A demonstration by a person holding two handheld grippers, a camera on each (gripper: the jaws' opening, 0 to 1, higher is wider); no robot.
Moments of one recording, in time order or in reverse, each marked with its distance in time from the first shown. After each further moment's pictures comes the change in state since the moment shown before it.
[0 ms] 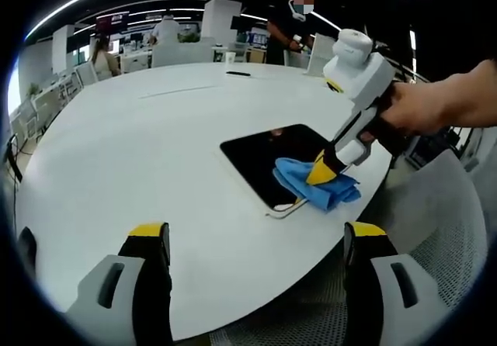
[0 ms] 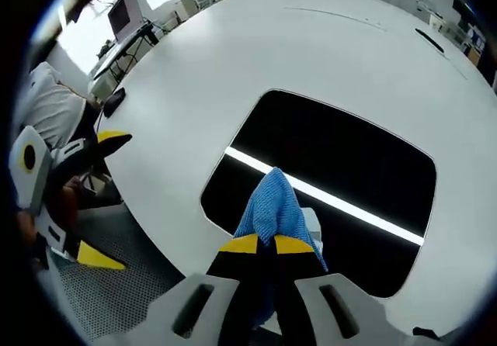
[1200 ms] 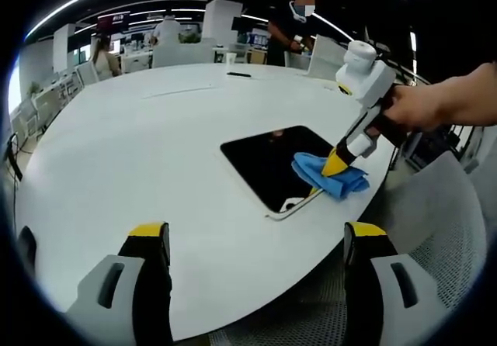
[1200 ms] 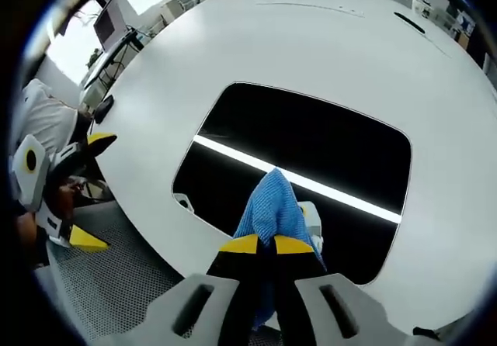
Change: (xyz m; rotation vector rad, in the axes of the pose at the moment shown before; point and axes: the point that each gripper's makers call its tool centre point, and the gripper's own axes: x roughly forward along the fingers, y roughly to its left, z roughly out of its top) left arm 0.000 0.000 0.002 -0.007 -0.005 0.001; right arm -0.008 -0.032 -0.012 0.052 0.024 -0.017
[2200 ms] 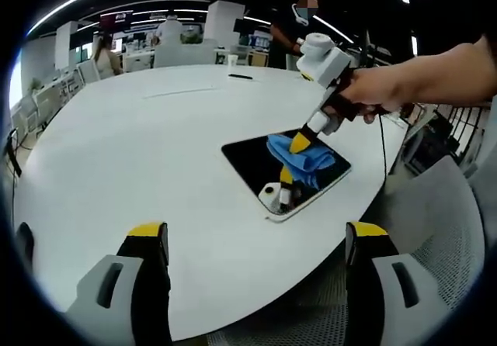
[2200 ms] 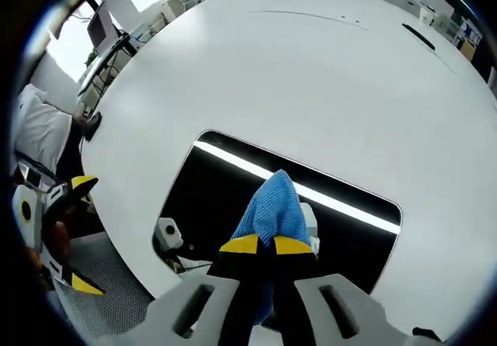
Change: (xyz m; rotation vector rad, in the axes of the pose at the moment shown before) left arm 0.001 0.003 0.001 -0.018 -0.013 -0.004; right arm 0.016 -0.029 0.073 -0.016 -0.008 -0.020
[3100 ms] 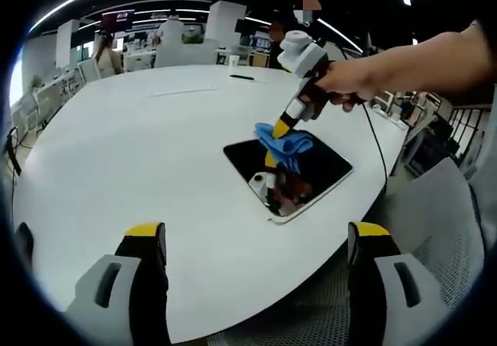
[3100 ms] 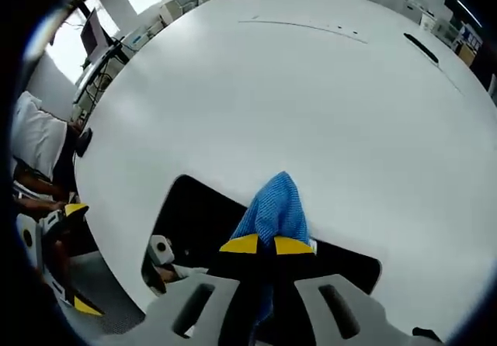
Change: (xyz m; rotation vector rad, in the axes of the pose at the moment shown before) left arm 0.004 0.003 -0.002 -0.002 0.006 -0.008; right arm 0.014 -0.021 0.044 -0.021 -0.015 -0.005
